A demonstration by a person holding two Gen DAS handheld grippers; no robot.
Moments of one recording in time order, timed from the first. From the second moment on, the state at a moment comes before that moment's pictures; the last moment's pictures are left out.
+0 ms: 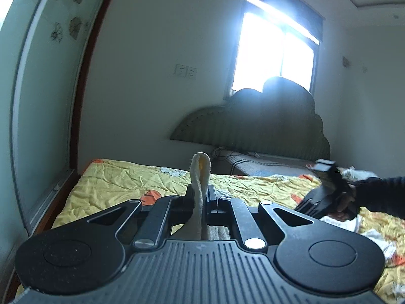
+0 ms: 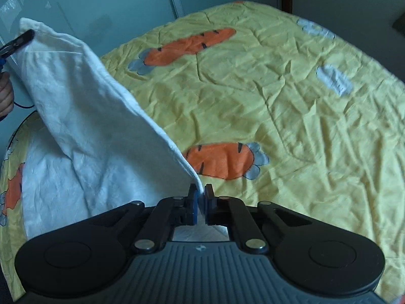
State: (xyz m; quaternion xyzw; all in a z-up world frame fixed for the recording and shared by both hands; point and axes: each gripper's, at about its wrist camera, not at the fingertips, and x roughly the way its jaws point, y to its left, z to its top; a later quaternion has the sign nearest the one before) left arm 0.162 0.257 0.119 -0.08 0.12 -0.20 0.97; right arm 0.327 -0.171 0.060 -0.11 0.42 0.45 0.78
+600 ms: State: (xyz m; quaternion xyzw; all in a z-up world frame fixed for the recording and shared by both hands) left arm 0.052 0.313 0.083 -0.28 0.22 -0.06 0.93; right arm 0.164 -0.197 0.073 -0.05 0.37 0.44 0.81
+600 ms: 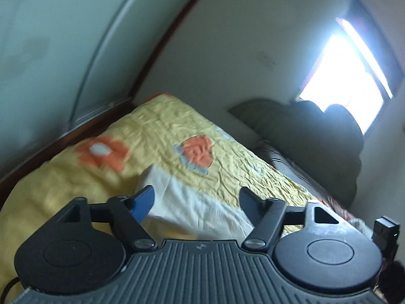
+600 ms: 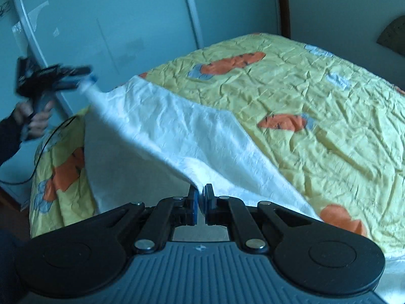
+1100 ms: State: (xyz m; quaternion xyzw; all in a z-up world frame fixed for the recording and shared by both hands) left arm -0.001 0.290 0.055 -0.50 0.25 0.00 0.83; right arm 0.161 -0.195 0.083 -0.04 0.36 0.44 0.82
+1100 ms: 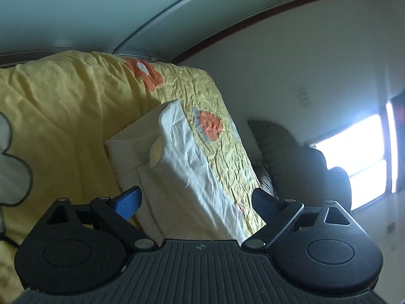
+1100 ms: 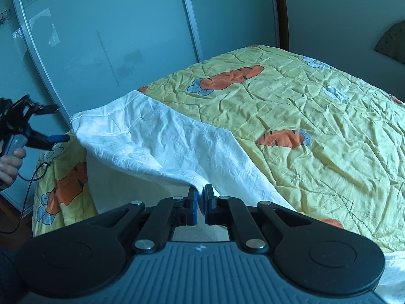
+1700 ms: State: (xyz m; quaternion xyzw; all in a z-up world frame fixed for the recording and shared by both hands) left arm 0.055 0.295 0.046 -0.34 0.36 0.02 0.87; right arm 0.070 -0.179 0.058 -0.07 0.37 0.43 0.82
